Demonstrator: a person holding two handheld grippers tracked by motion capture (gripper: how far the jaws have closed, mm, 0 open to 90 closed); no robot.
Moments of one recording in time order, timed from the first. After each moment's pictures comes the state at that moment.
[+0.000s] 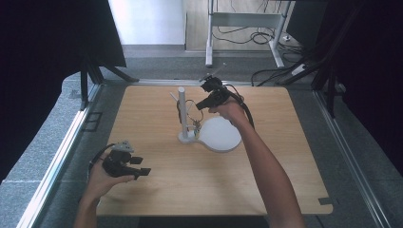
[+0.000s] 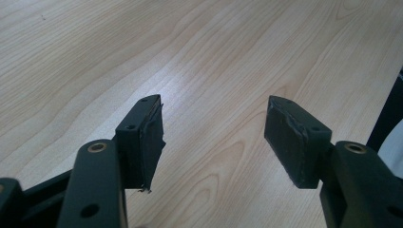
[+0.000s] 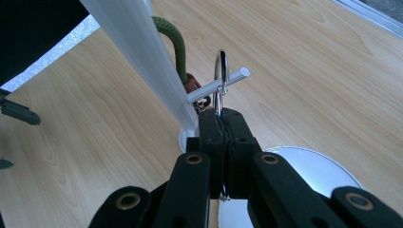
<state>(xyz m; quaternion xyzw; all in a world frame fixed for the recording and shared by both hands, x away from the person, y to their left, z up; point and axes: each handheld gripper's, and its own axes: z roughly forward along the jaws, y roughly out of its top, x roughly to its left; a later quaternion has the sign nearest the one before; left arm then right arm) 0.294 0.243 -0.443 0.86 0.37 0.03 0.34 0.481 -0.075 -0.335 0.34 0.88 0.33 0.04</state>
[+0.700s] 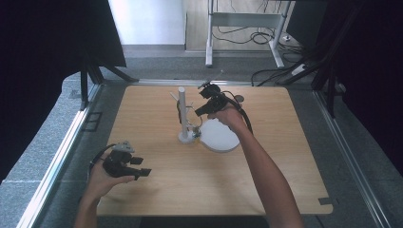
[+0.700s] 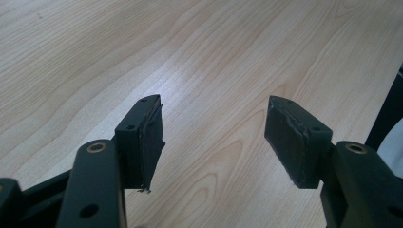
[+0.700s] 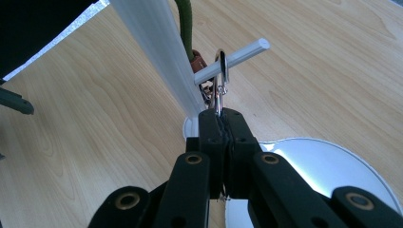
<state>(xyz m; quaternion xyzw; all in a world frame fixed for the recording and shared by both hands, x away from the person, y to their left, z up) 0.294 0.242 -0.443 0.86 0.37 0.03 0.34 0.475 -0.072 -0.355 0.34 0.89 0.32 0.02</state>
